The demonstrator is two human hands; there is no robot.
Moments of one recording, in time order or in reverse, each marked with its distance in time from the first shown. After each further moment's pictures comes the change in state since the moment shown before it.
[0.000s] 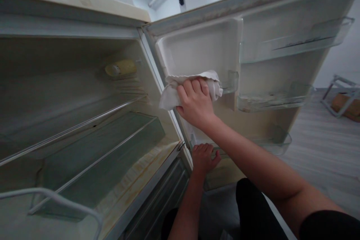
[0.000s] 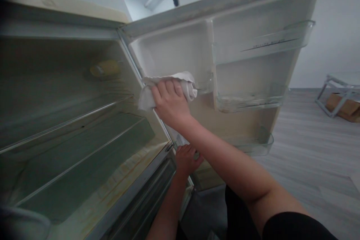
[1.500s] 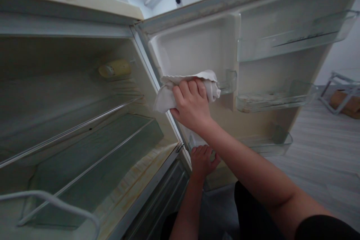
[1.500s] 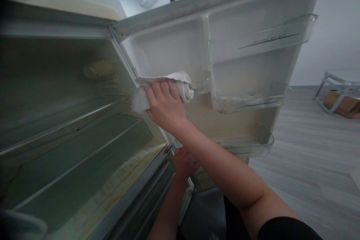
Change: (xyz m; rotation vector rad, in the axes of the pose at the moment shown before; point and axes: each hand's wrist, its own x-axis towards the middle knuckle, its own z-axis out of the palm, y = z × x) left_hand 0.001 -0.002 0.000 -0.033 0.103 0.040; right_hand -0.002 -0.005 0.008 -0.053 0.138 0.006
